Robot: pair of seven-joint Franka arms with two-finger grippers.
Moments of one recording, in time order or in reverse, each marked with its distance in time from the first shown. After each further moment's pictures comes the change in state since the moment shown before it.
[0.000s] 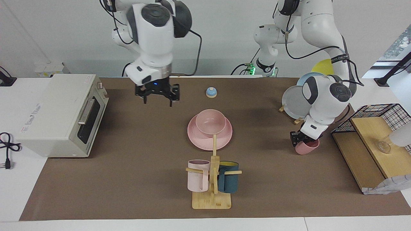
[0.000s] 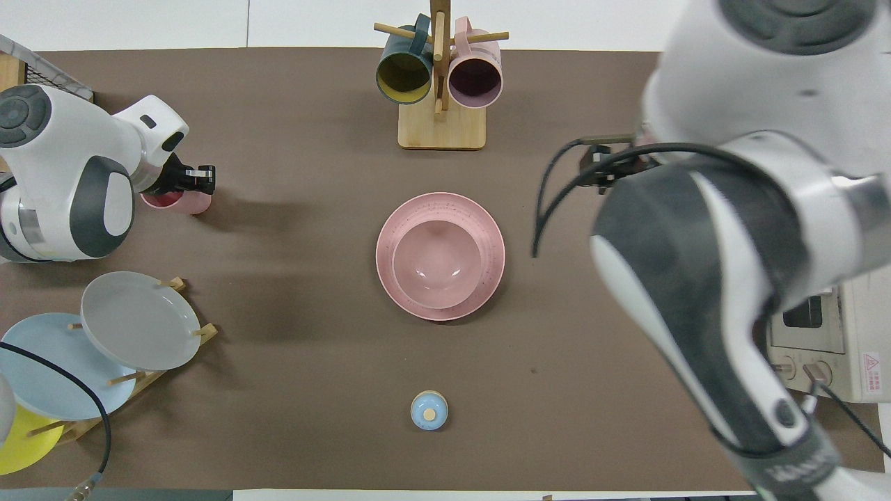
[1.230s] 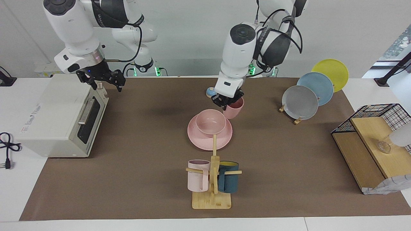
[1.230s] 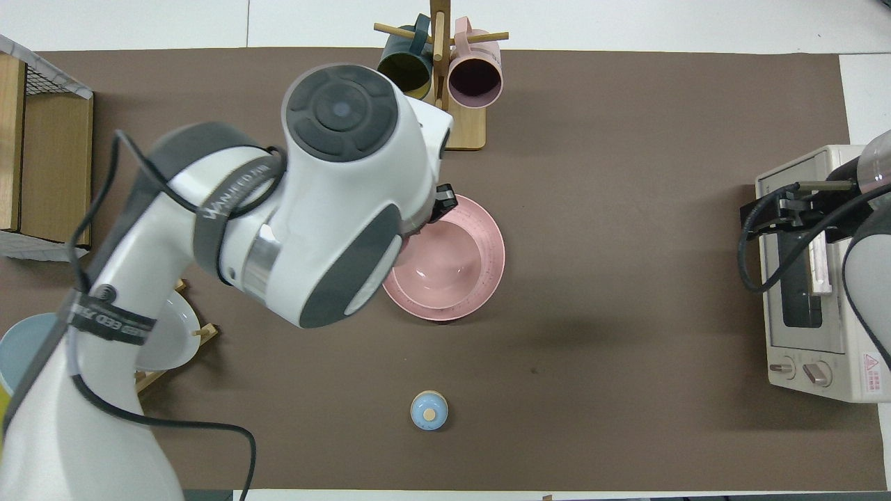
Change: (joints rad) left arm -0.575 0.014 -0.025 0.438 -0.037 -0.470 -0.927; right arm -0.241 -0.220 0.006 -0.310 0.061 0.063 -0.246
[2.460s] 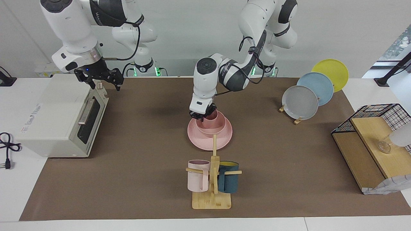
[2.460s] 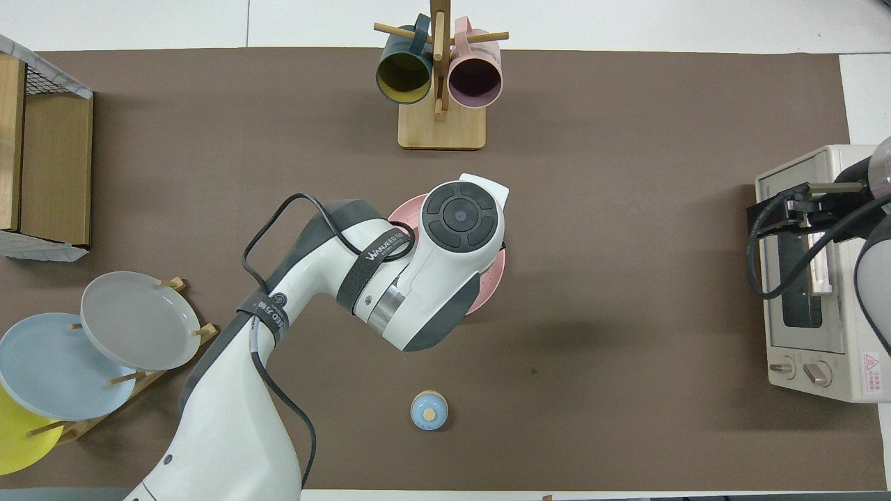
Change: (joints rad) left arm -0.102 0.101 0.006 -0.211 0.004 0.313 -0.136; right arm -0.003 -0.014 0.001 0.003 0.000 0.000 -0.010
